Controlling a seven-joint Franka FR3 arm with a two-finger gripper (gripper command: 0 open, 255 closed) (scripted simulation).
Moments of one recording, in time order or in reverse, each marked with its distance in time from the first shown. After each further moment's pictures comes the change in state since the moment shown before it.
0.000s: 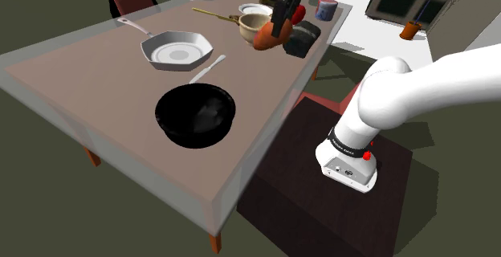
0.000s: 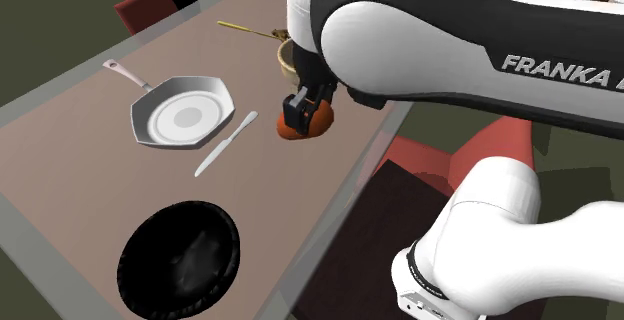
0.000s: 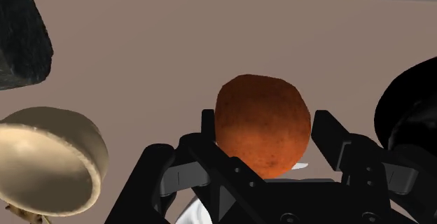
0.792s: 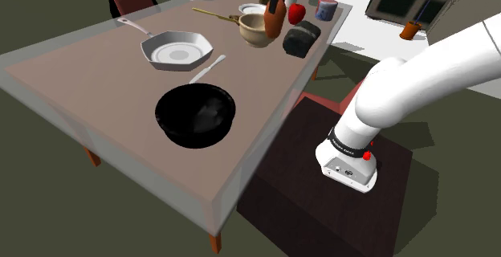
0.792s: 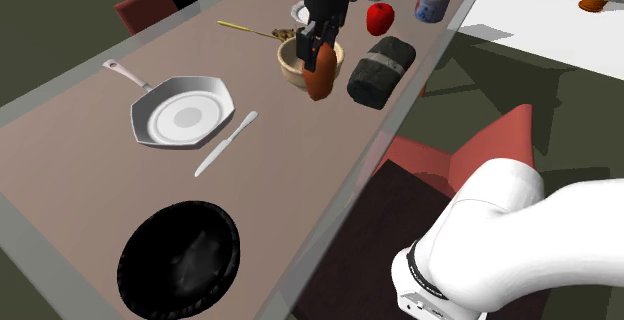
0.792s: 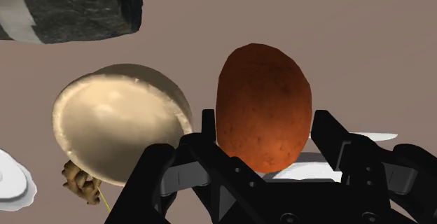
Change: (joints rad) arm -0.084 0.307 -0.227 0.201 -0.112 0.121 -0.241
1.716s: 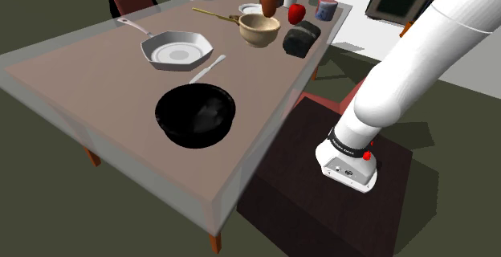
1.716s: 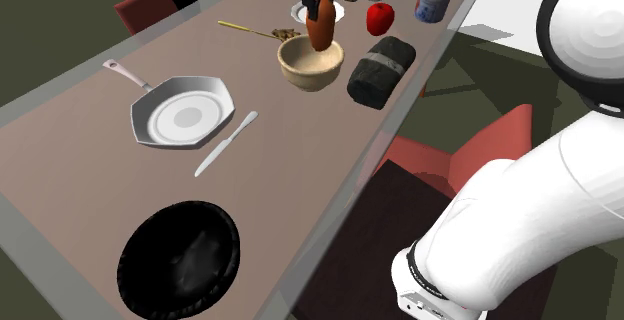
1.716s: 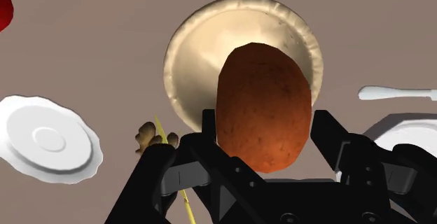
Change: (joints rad) arm -0.031 0.445 -0.206 0.430 0.073 0.022 -0.272
